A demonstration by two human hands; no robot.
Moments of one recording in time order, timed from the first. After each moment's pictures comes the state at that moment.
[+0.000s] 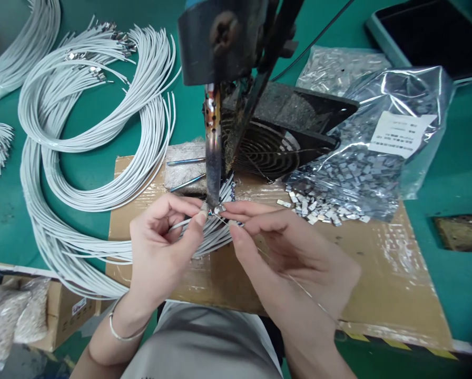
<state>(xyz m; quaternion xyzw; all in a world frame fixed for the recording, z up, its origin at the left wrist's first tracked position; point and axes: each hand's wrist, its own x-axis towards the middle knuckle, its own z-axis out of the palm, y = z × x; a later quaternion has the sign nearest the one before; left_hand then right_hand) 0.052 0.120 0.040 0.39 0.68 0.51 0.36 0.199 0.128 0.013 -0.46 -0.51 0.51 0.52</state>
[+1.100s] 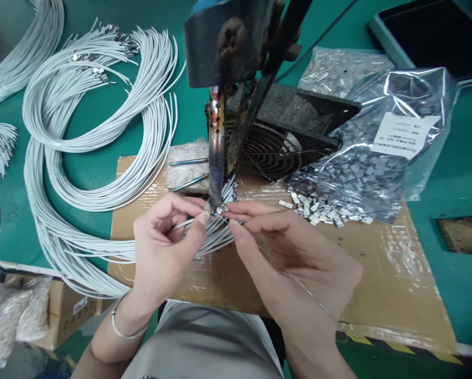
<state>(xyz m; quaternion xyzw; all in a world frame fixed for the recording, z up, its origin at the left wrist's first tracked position) 0.052 0.121 0.039 0.39 0.67 0.51 0.36 0.193 0.128 0.020 -0.50 -0.46 0.51 0.53</state>
